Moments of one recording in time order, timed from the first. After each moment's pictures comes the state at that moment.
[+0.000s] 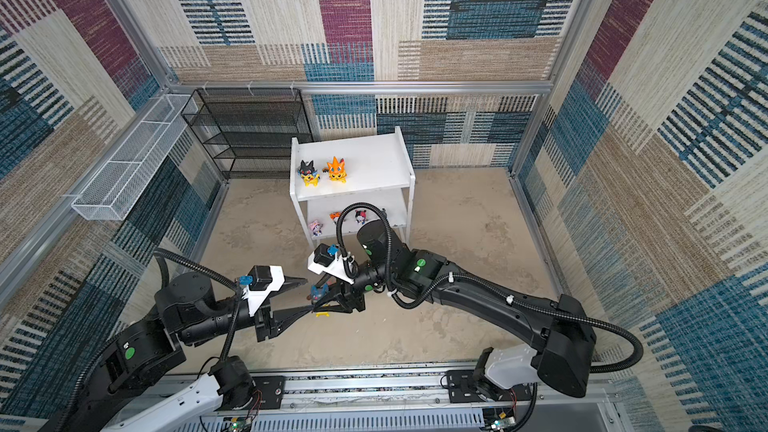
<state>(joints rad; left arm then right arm) -0.82 0.53 0.90 -0.64 0.32 0.11 0.96 1.35 1.16 -0.30 -0.75 -0.13</state>
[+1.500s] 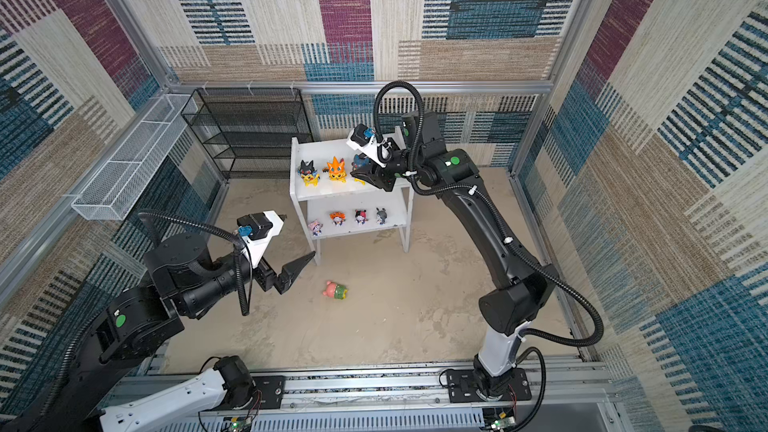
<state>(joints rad) -0.82 0.80 1.23 -0.65 -0.07 0.22 0.48 1.77 2.09 -0.81 -0.60 -0.59</state>
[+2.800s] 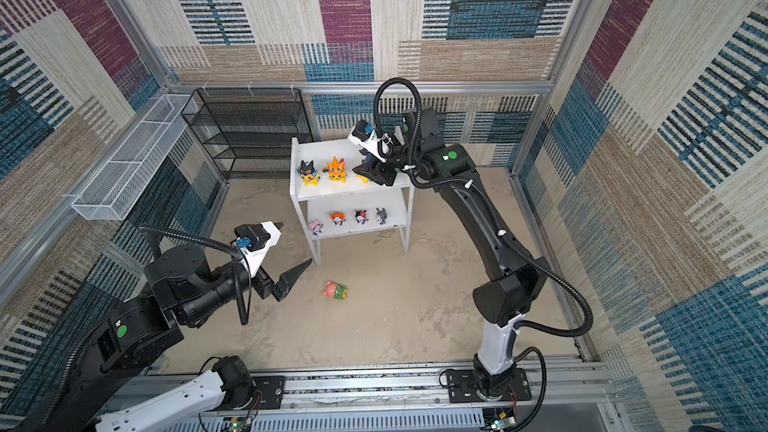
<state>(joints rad) -0.82 0.72 1.13 -0.63 -0.08 0.23 0.46 1.84 2.17 -0.83 -0.57 -0.59</state>
